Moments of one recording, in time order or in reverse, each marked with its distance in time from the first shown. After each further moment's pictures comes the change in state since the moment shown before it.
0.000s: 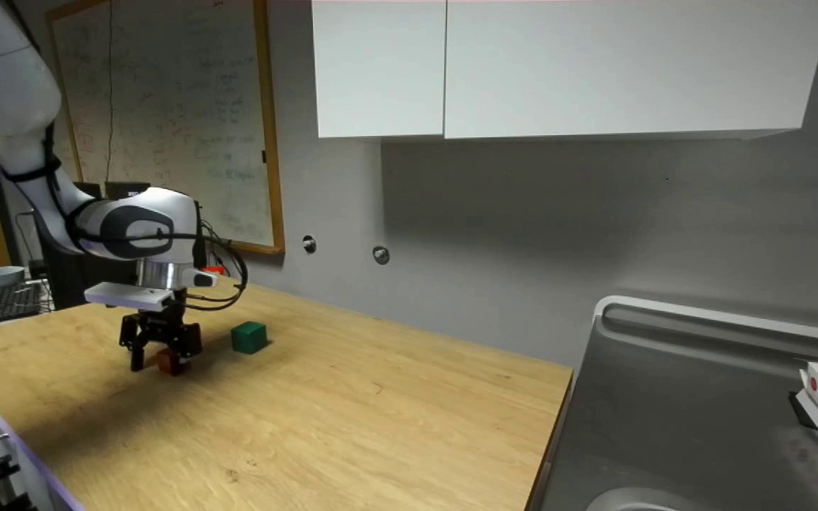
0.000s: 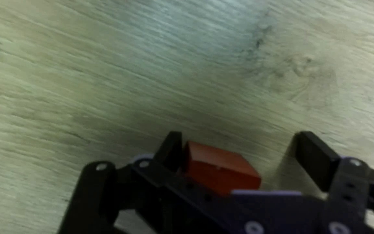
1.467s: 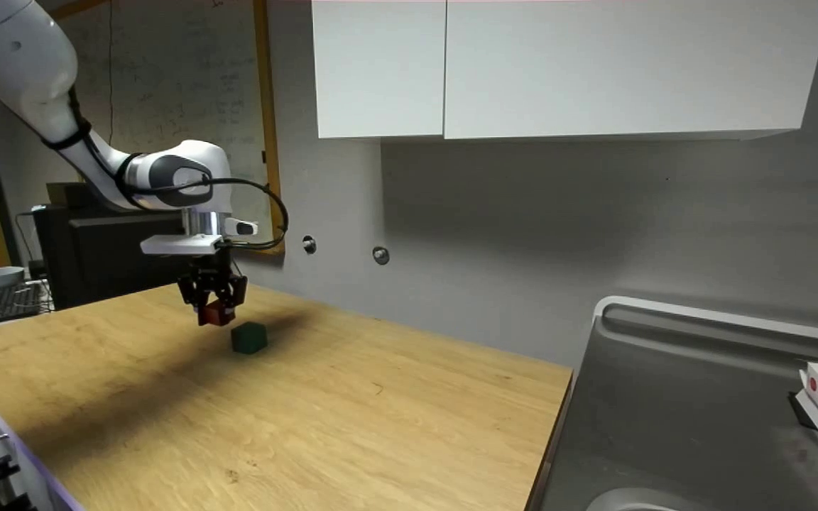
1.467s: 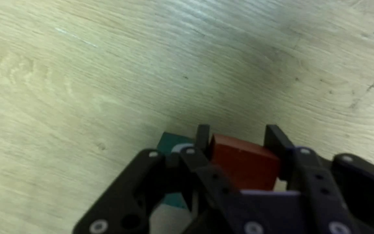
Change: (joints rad) arm -0.041 -0.020 -0.036 0.242 -0.113 -0.161 0.004
